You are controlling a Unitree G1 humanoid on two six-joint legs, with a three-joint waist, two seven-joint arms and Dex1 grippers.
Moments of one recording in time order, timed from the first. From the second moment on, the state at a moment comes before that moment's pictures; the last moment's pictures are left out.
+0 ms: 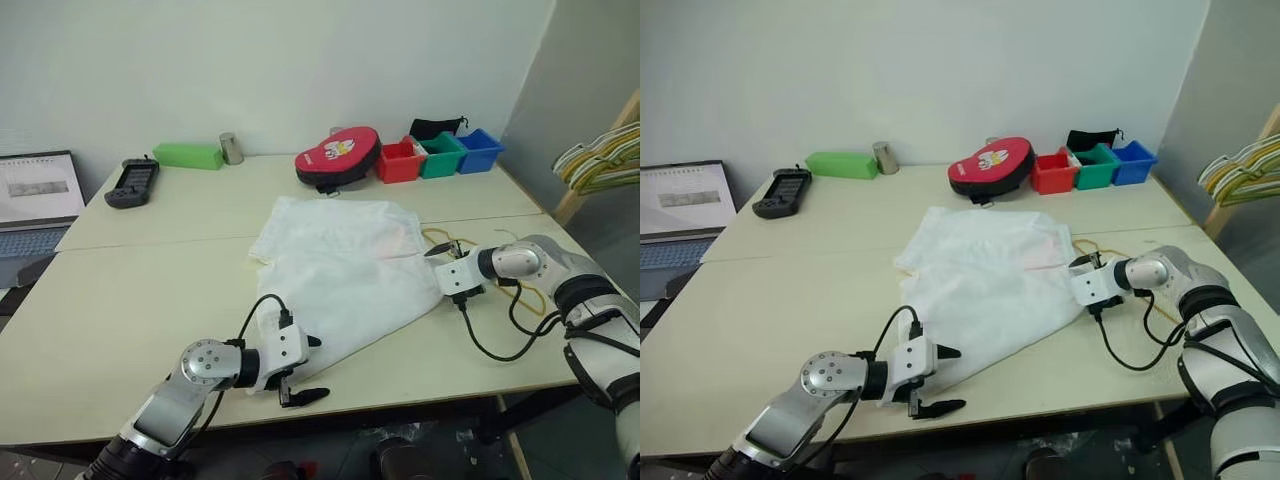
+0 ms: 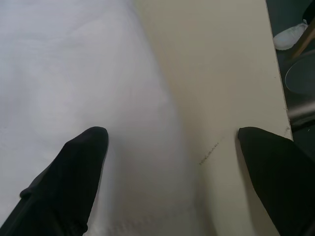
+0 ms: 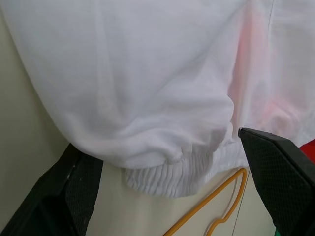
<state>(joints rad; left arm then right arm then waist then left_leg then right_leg) -0.07 0.68 -0.31 -0.23 -0.07 0.28 -0.99 -1.01 -0.67 0.57 1.18 -0.57 -0.85 0.72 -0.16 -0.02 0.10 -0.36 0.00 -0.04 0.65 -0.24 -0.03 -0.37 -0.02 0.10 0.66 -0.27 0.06</state>
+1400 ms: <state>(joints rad) -0.01 0.98 -0.14 -0.09 -0.16 0.19 -1.19 -0.41 -0.81 0.40 -0.01 -0.12 -0.02 1.32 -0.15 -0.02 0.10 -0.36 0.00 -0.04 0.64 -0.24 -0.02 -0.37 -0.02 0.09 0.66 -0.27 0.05</state>
